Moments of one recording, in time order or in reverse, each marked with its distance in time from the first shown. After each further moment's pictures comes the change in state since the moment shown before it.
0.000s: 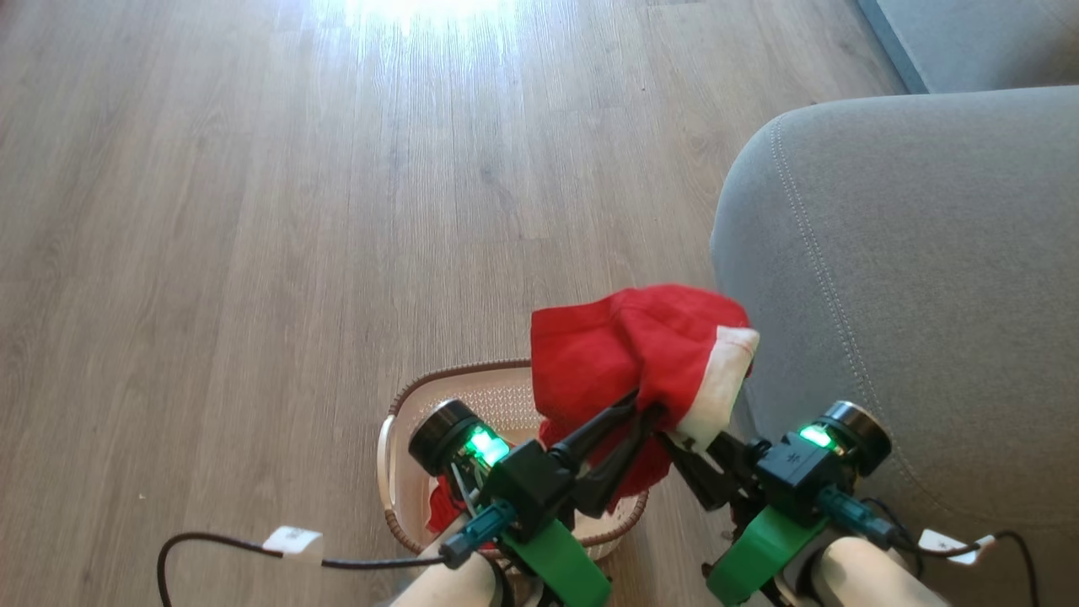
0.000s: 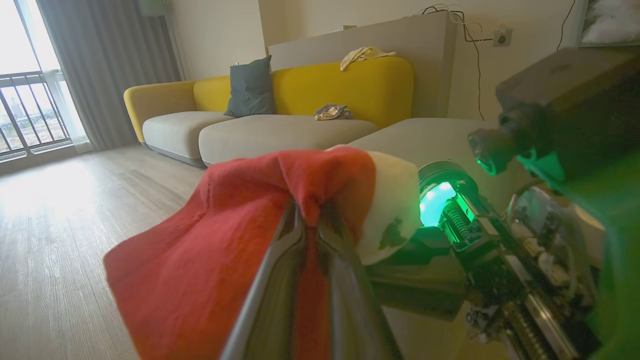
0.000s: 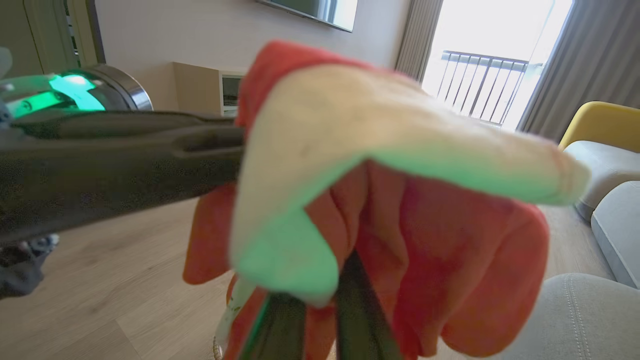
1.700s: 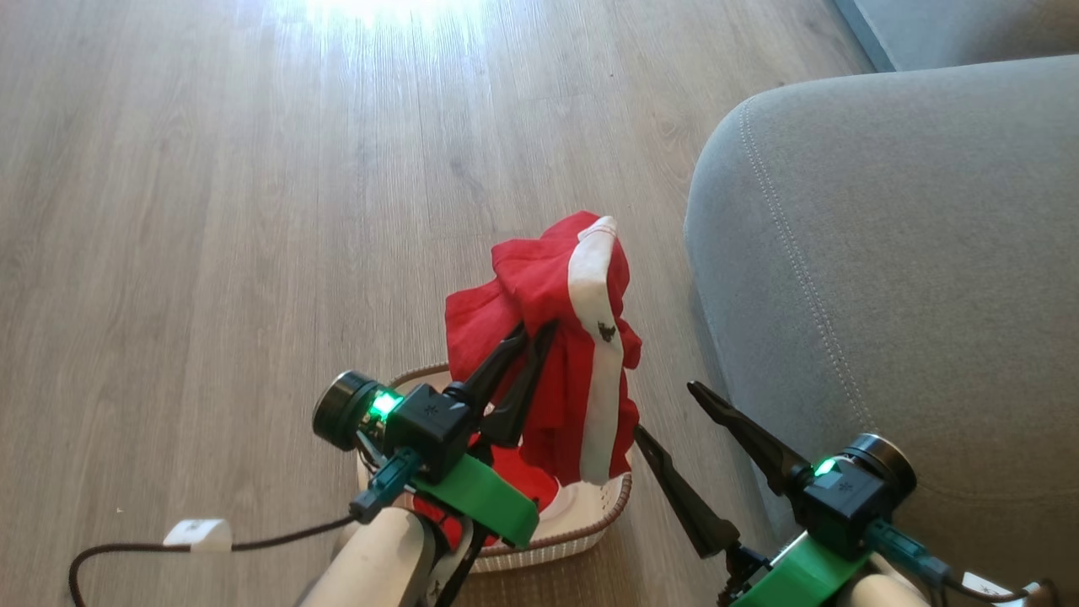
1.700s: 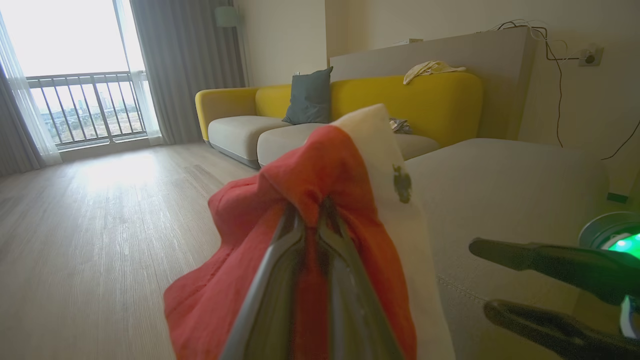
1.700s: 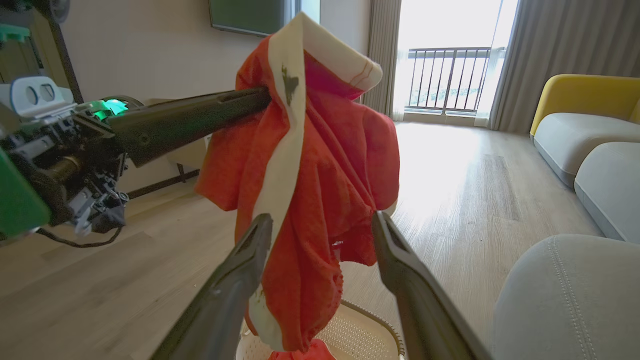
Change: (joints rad) left arm 0.018 -0.004 0.212 -0.019 0.010 0.054 0.000; right arm 0.126 0.005 -0.073 -0.141 0.061 0.000 0.000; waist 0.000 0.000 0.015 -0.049
